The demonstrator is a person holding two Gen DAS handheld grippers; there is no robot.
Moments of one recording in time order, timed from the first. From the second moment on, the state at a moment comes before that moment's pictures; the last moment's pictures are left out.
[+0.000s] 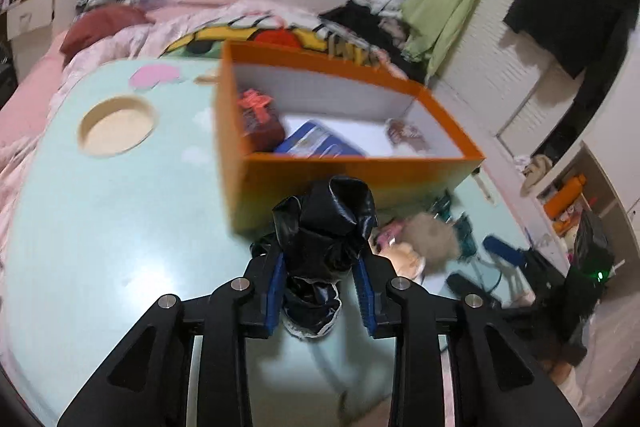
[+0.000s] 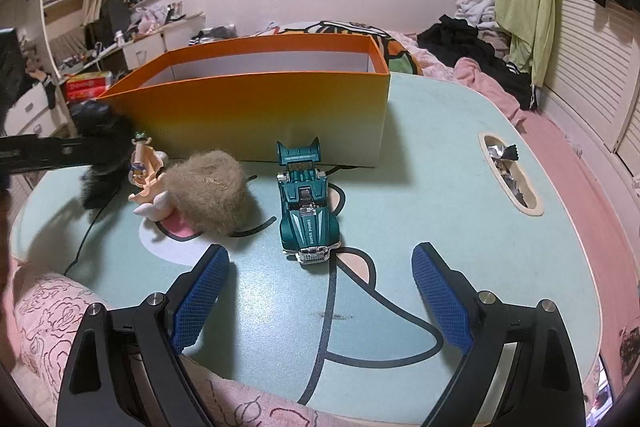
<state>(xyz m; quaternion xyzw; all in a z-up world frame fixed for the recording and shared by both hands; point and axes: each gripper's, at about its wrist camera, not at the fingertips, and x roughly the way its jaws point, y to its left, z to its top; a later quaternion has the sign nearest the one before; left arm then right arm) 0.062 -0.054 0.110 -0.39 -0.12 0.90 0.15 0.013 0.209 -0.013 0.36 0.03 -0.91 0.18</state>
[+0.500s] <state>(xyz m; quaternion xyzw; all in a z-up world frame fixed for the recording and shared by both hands) 0.124 -0.024 0.088 -0.38 0.03 0.92 0.07 0.013 0.208 -0.014 0.36 0.04 -0.91 0.18</state>
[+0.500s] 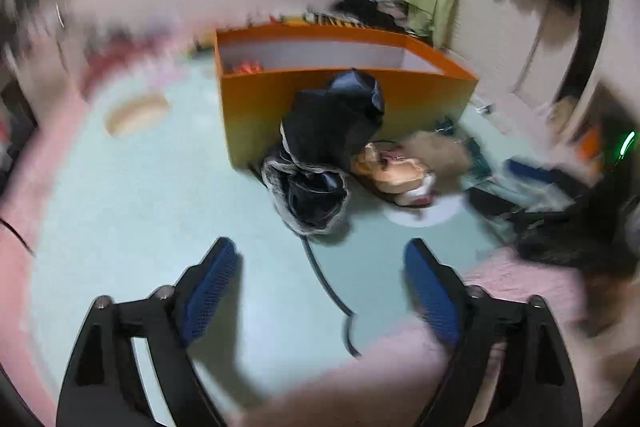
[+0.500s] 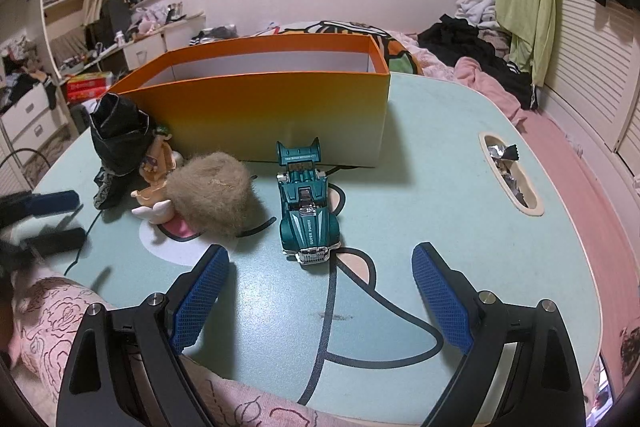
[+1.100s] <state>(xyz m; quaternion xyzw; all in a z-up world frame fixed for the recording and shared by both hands) 0.118 -0.022 0.076 -0.36 0.04 0.93 0.04 0.014 0.206 -0.017 0.36 0.04 -0.91 0.18</state>
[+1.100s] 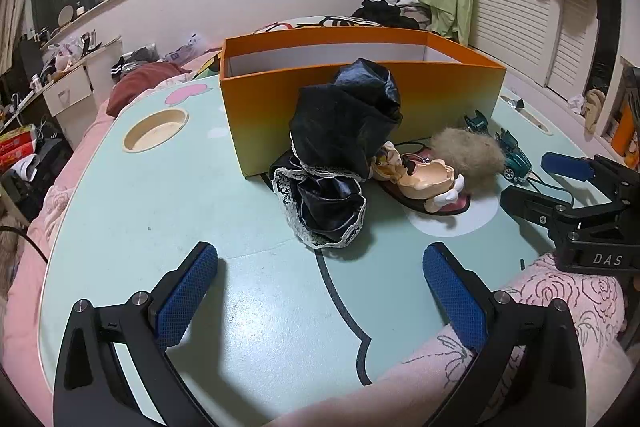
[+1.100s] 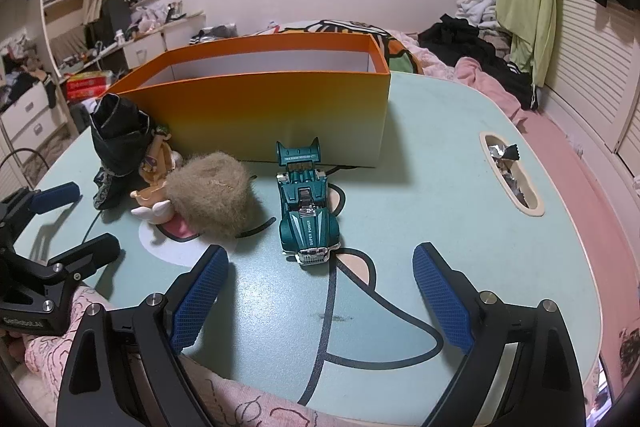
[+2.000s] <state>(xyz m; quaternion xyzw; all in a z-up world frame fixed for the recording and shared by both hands) 0.118 -0.022 0.076 -0.36 0.04 0.93 0.05 0.012 0.208 -0.016 0.37 0.02 -0.91 0.19</state>
